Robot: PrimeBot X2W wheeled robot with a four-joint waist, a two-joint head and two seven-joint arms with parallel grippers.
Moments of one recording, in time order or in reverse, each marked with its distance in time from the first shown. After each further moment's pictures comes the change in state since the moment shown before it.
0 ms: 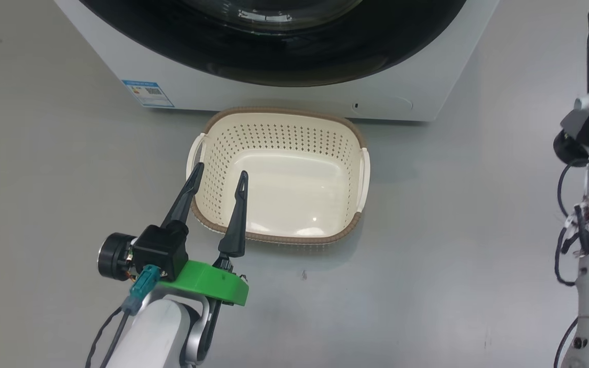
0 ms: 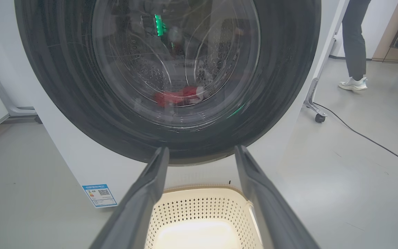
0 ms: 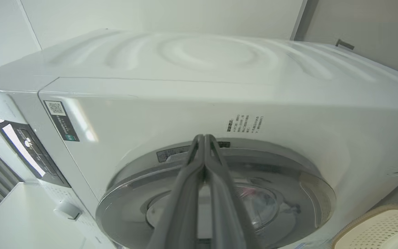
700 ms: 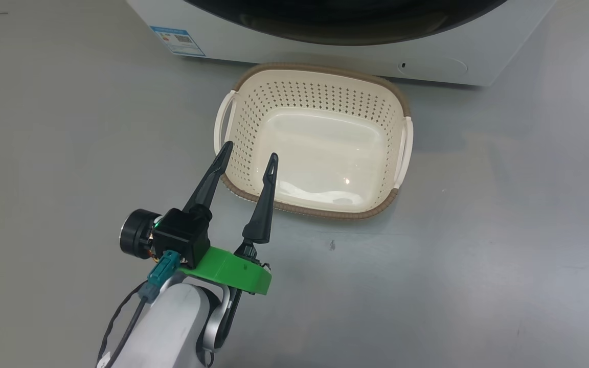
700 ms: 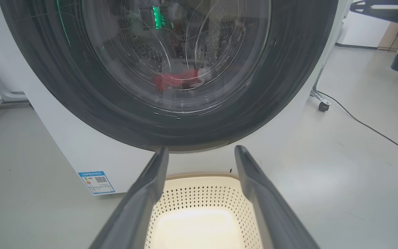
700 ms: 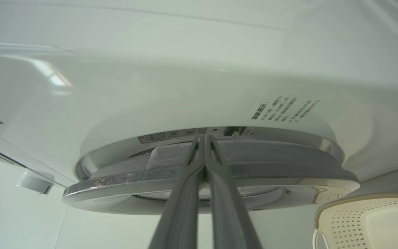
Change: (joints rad) left arm -0.086 -0.004 -0.095 -0.030 -0.046 0.009 0.000; right arm -0.306 -0.203 0.091 0.085 0.027 -0.123 0.305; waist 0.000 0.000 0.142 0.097
